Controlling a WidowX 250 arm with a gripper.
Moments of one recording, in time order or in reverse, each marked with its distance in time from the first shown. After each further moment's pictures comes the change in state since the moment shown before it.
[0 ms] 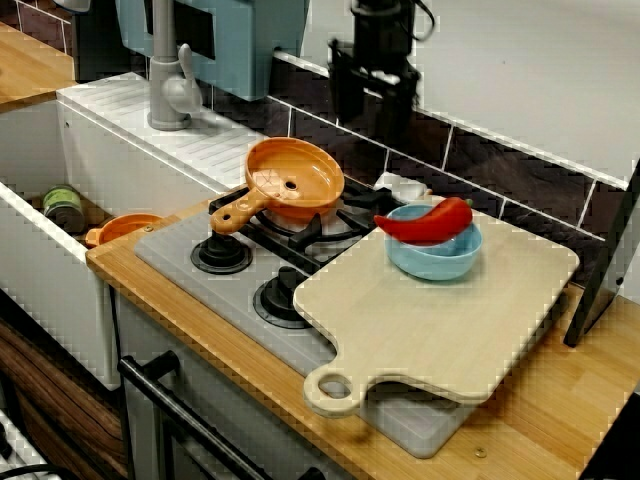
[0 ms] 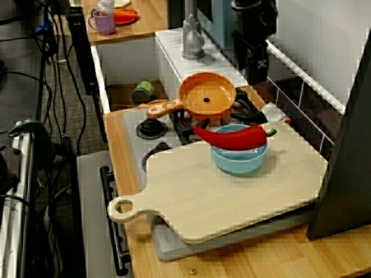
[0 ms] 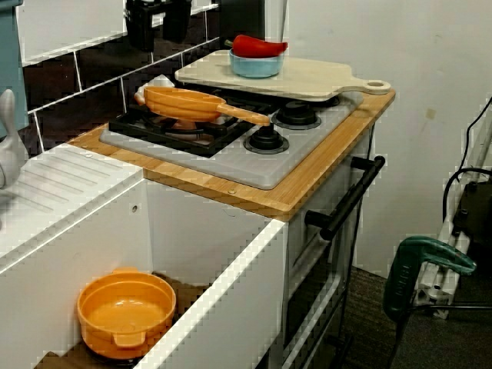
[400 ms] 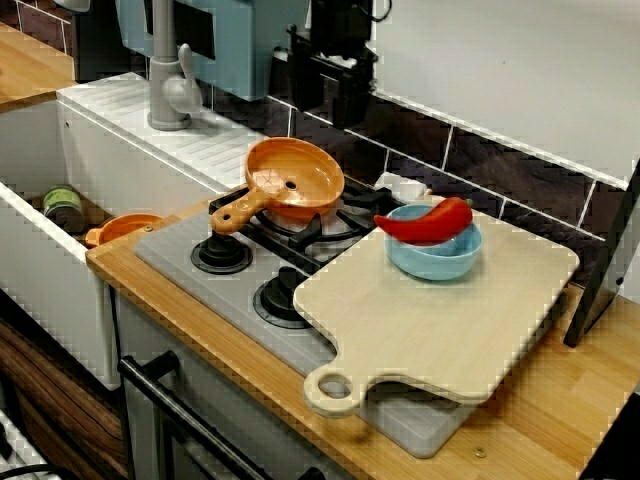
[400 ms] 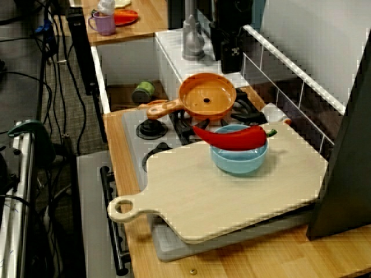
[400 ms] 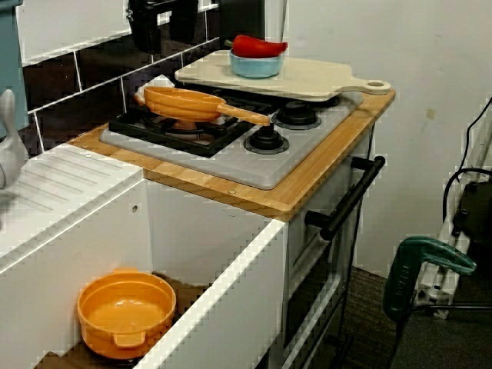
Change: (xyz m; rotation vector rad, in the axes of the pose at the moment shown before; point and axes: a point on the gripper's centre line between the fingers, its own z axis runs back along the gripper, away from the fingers) arm -0.030 0.021 0.011 -0.035 0.077 -0.003
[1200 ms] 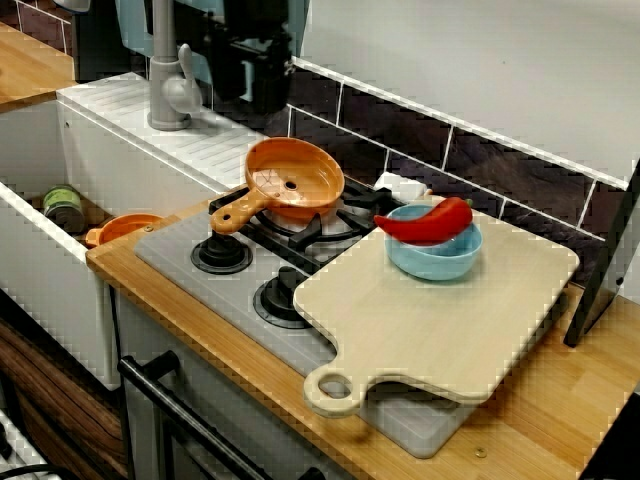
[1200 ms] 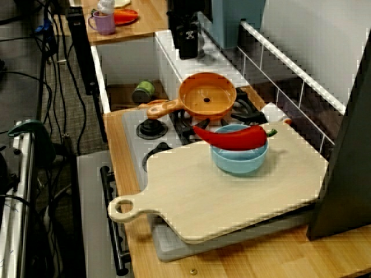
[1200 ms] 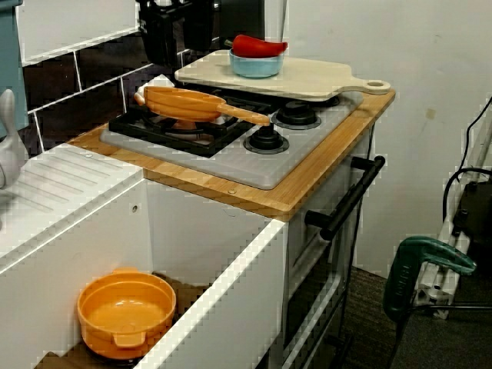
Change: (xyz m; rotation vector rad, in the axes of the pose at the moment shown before) arm -0.055 0.038 0.010 -0.036 0.021 0.049
